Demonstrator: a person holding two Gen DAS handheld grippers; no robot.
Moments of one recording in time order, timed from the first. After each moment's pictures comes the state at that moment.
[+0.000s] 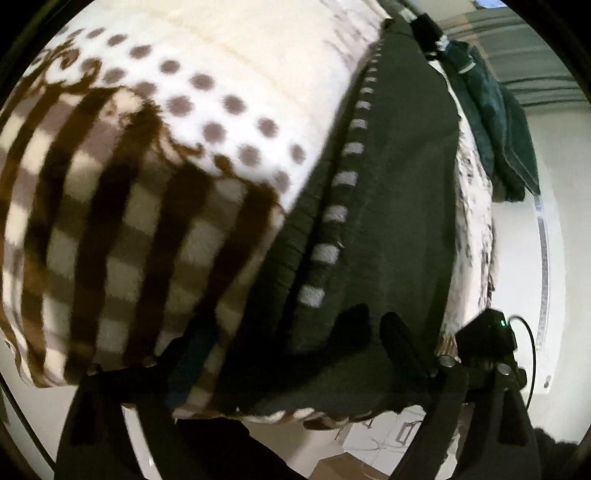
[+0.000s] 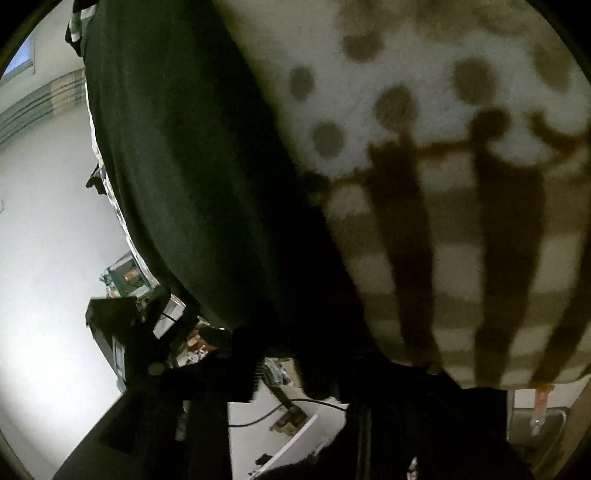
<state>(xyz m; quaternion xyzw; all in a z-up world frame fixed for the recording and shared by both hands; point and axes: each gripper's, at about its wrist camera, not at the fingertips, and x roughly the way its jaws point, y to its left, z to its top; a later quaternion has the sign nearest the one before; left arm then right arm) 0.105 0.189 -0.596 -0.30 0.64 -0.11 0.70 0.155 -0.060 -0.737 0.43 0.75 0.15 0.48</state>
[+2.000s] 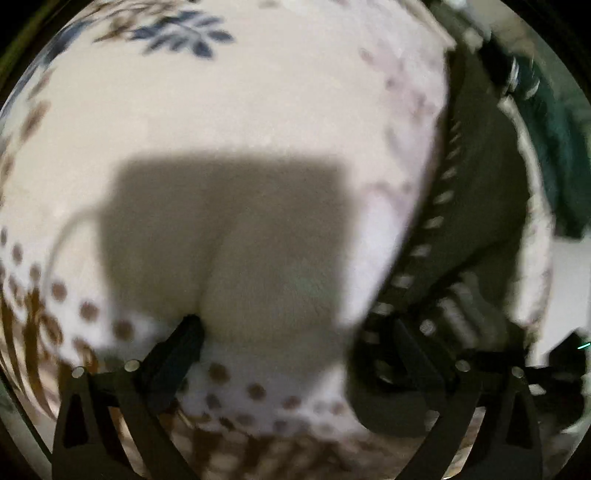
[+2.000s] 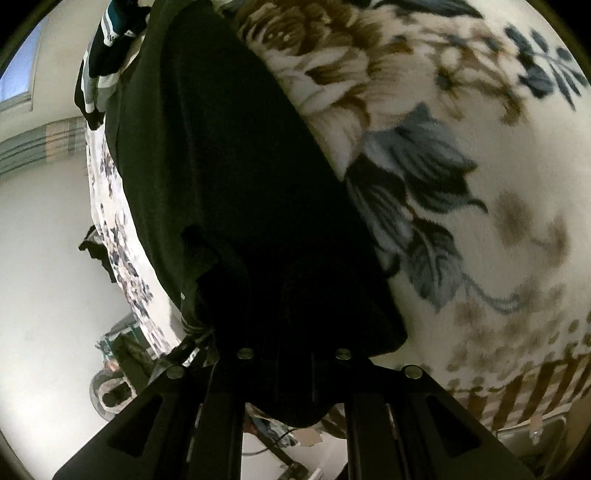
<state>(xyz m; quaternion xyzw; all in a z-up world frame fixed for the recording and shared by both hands) 0.235 0.214 -0.589 -0.28 0.66 0.00 0.69 0.298 -0.101 -0.660 0.42 0.70 0.05 0.57</state>
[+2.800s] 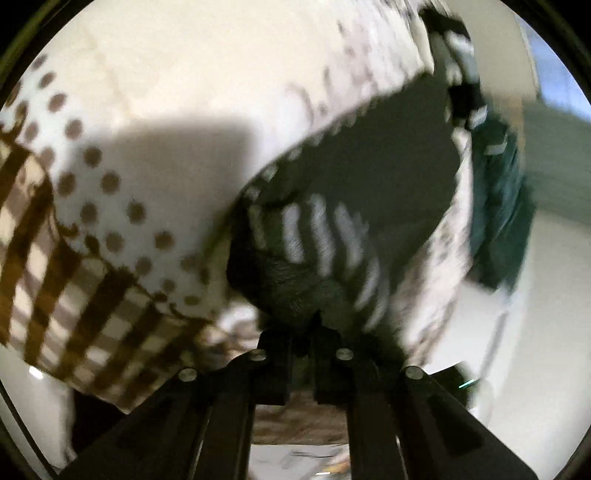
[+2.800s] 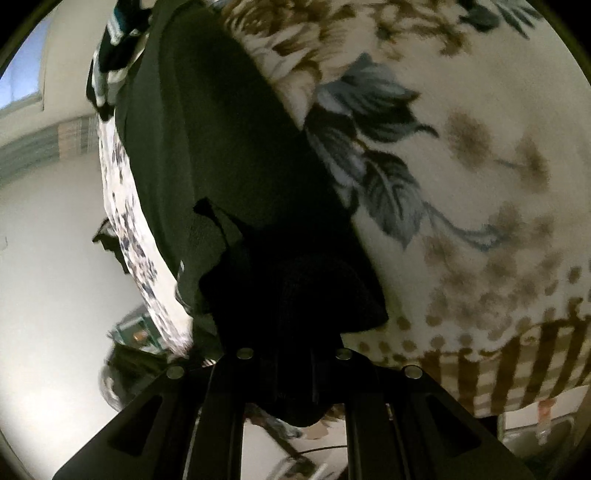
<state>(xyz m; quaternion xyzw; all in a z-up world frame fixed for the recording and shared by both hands) 0.186 0.188 -0.566 -0.50 0.61 -0.04 0.61 0.252 -0.108 -0.657 0.43 0.70 0.08 0.57</state>
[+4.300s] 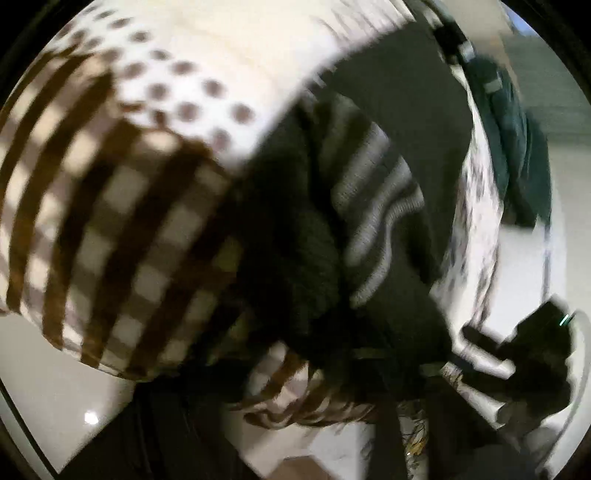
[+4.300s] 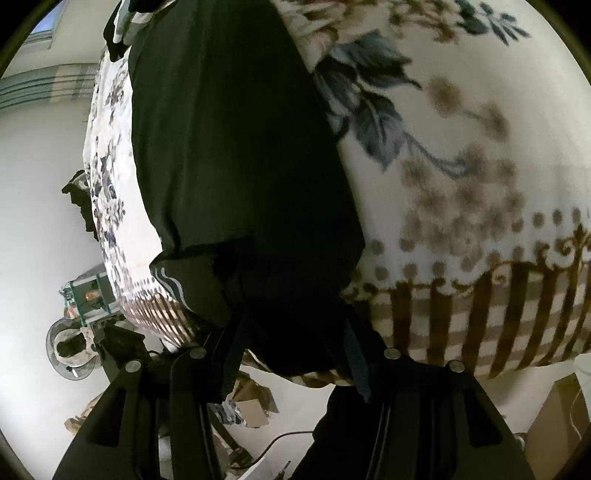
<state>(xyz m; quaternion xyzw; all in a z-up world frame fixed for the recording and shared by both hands) 0.118 0.153 -0.591 -0.34 0.66 -0.06 0.67 0.219 -0.079 -0.623 0.32 0.73 0.09 0.60</state>
